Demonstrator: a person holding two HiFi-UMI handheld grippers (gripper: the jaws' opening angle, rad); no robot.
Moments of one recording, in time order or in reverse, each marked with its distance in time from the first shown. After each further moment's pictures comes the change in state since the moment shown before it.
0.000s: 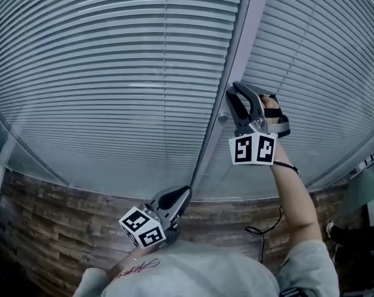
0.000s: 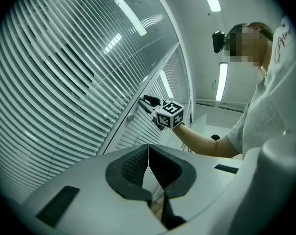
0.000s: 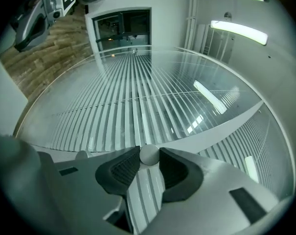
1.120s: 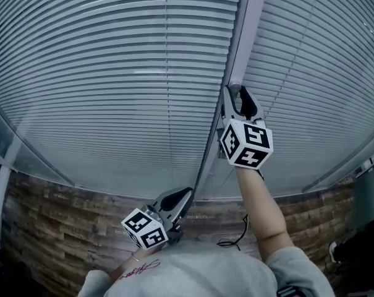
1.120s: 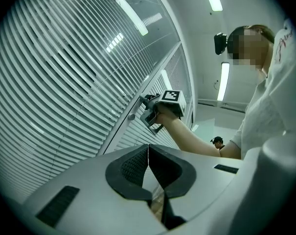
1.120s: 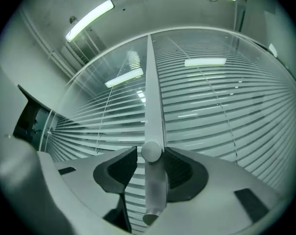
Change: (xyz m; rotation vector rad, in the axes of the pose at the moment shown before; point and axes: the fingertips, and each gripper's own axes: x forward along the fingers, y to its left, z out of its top) left arm -0.010 0.000 -0.011 -0.006 0.006 0.014; right arm -0.004 0.000 -0.013 1.384 -0.016 -0.222
